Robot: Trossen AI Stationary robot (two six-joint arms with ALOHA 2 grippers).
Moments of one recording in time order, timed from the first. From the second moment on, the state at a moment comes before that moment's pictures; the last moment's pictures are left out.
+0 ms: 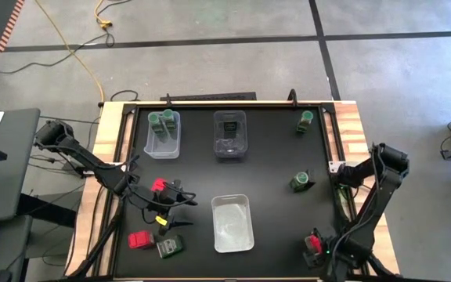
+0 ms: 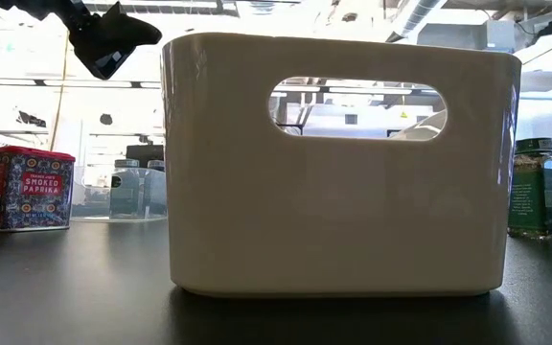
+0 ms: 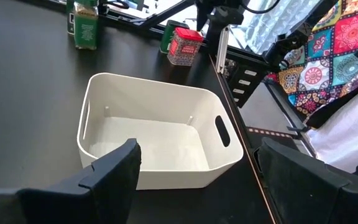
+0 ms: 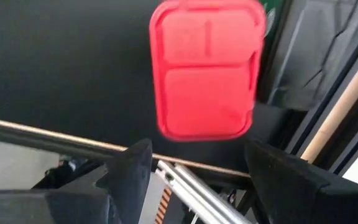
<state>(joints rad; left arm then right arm) -0.56 1.14 0.57 0.30 -0.32 -0.47 1.07 1.66 1.24 -1.04 -0.11 2.37</state>
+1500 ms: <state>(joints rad) -0.56 1.14 0.57 0.30 -0.32 -0.47 0.98 1.66 1.21 -1.13 0.04 2.32</state>
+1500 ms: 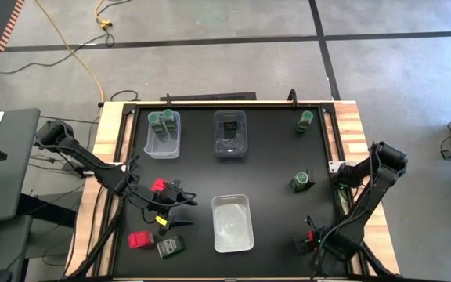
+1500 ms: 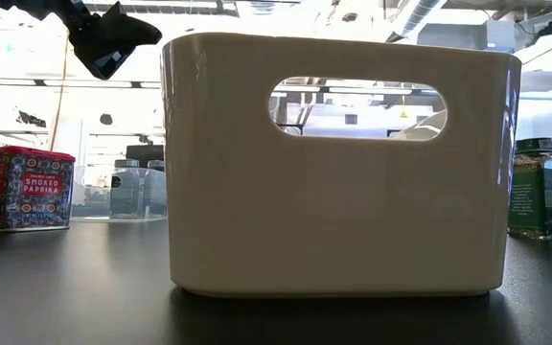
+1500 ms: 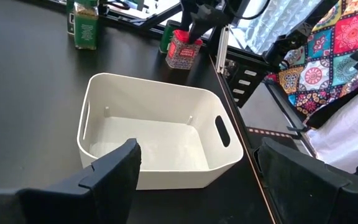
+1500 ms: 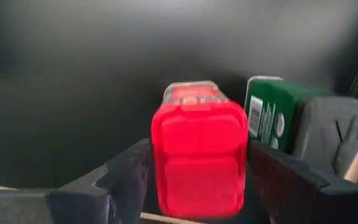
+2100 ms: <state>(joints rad) -0.56 1.14 0.57 0.27 -0.31 -0.47 0.97 1.66 1.14 -1.01 -0.07 2.23</state>
